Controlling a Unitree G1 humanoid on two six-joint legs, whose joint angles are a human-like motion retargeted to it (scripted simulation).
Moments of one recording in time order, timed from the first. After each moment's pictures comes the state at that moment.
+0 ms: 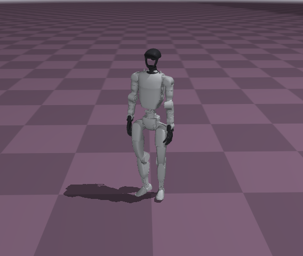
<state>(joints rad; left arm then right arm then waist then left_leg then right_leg) -0.02 0.11 0.25 1.64 0.34 -0.10 -0.08 0.08 -0.14 -0.13 1.57 -0.27 -0.06 0.05 0.07 -0.05 -0.12 -0.01 0.01 0.38 0.04 -0.30 -0.02 -0.04 0.02 -0.21 0.01 0.00 -0.05</state>
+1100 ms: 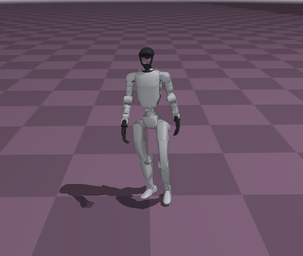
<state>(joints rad) 0.19 0.18 0.32 1.68 0.35 -0.11 -0.07 -0.34 -0.10 -0.12 1.47 -0.13 -0.07 0.08 0.23 -0.06 -0.04 -0.38 0.14 0.32 0.72 0.00 -0.04 0.00 -0.02 -0.26 0.00 -0.01 -0.13</state>
